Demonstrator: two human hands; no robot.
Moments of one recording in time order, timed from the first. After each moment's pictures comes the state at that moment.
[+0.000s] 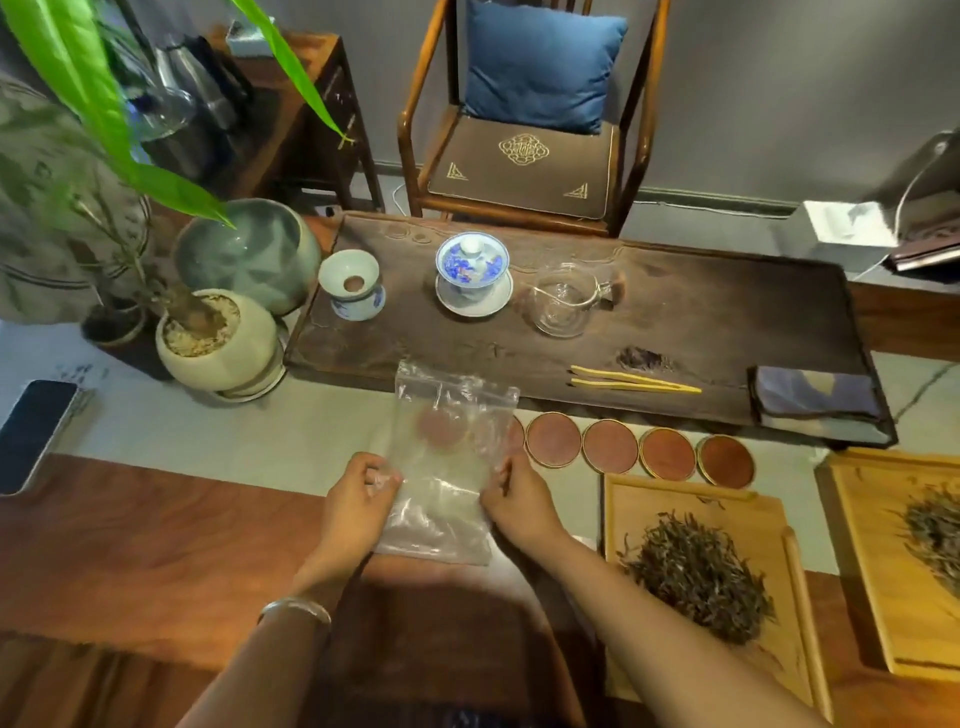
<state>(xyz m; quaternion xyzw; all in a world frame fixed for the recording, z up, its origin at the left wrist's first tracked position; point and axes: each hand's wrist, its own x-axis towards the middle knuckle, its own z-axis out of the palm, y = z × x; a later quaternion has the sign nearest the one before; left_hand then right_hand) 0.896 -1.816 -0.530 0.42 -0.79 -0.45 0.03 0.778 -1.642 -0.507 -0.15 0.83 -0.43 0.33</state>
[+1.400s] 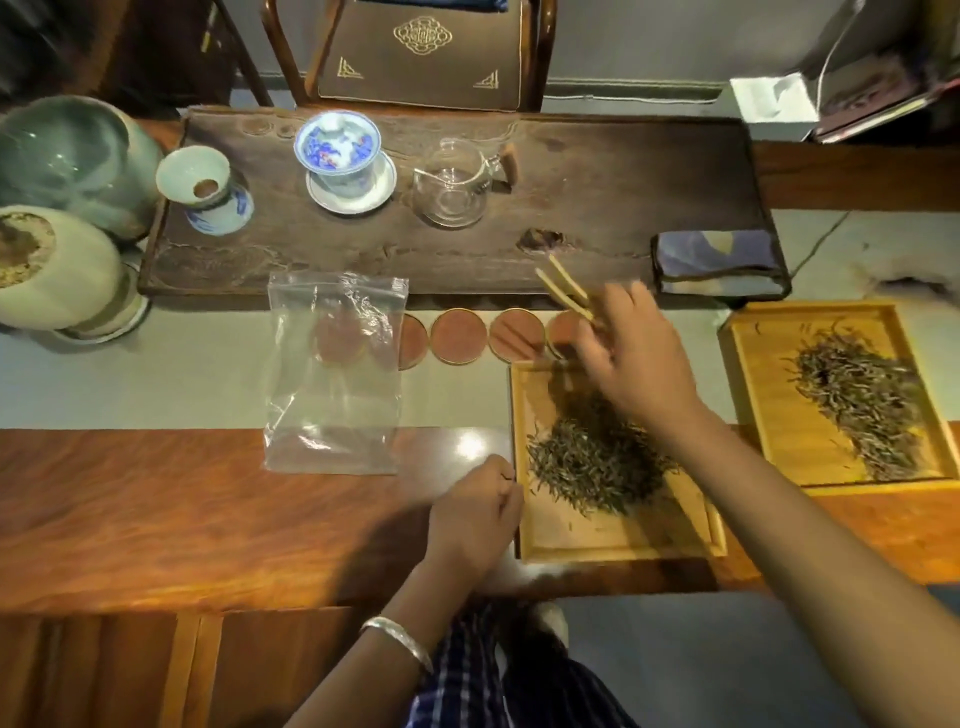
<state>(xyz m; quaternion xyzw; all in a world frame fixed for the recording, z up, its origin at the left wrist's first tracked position) 0.885 -1.594 -0.529 0.18 -0.89 -0.40 -0.10 0.698 -1.479 -0.442 -0.27 0.94 -0.22 -0.01</state>
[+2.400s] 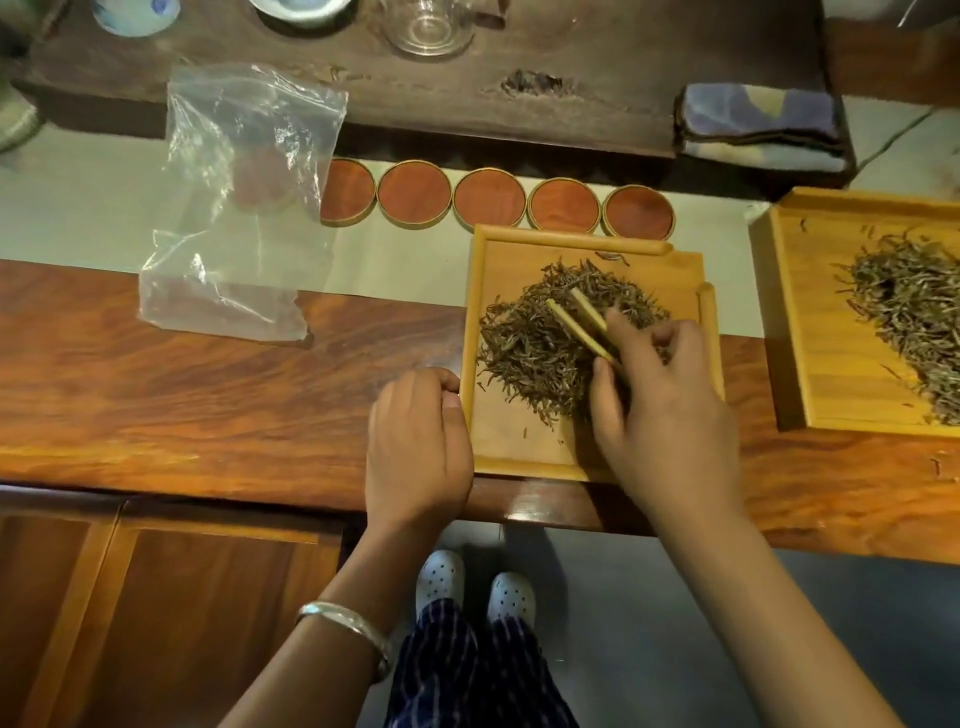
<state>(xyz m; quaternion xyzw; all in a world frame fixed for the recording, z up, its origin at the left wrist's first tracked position) 0.910 -1.533 -0.567 0.26 -0.89 -0.34 0.13 0.813 -1.381 -0.510 -0.25 0.95 -0.17 -0.04</state>
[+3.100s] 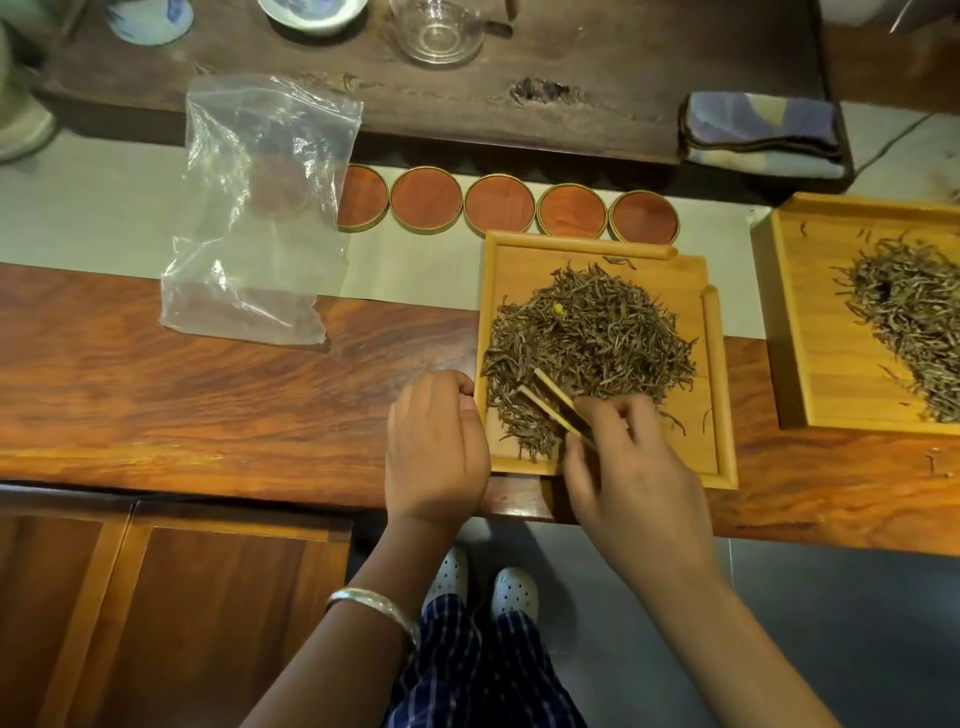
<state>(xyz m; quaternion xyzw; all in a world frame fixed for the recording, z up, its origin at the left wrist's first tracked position) 0.908 -1.532 -0.566 0.26 -0.90 -0.33 0.15 0.860 -1.381 -0.511 -0.26 0.95 -0.15 0.05</state>
